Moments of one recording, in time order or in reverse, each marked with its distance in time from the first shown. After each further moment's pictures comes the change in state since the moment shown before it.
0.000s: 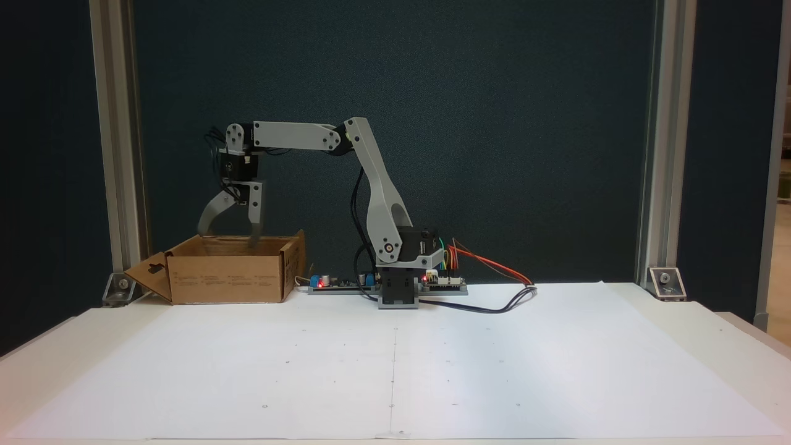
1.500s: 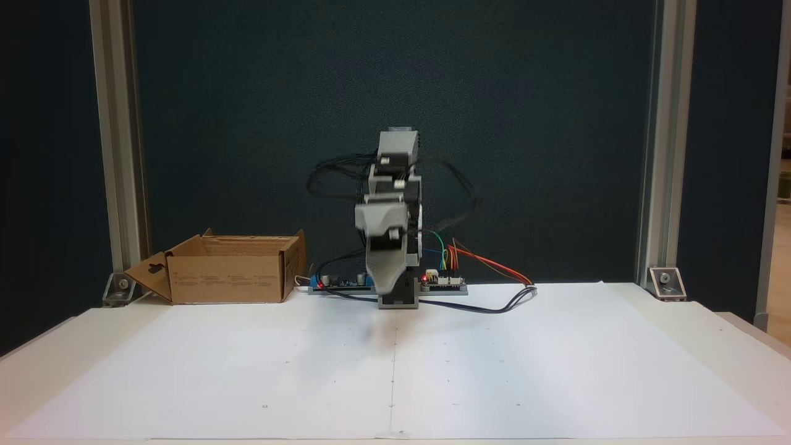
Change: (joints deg) arm -105.1 61.1 86.4 -72.3 27.3
